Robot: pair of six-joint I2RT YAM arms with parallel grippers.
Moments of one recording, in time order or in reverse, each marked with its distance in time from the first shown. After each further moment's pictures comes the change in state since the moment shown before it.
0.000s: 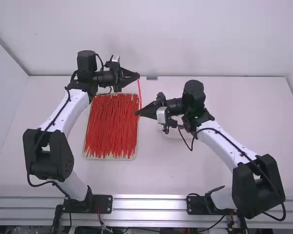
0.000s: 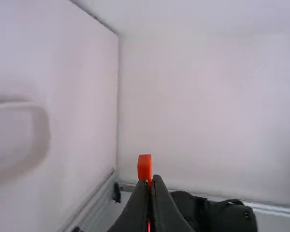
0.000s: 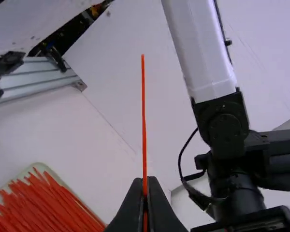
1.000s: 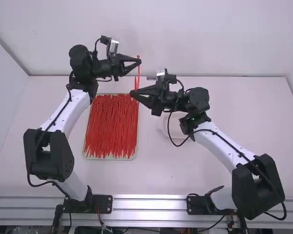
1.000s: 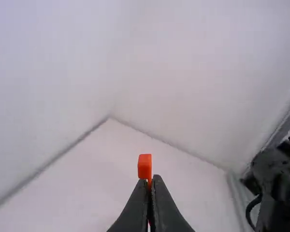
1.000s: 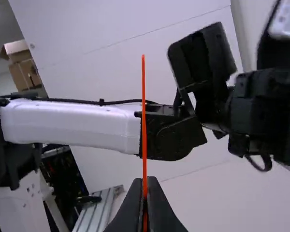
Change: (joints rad) left arm -0.006 0.000 -0.003 0.587 0.068 0.681; right arm 0.055 0.000 -0.002 0.381 0.348 1.505
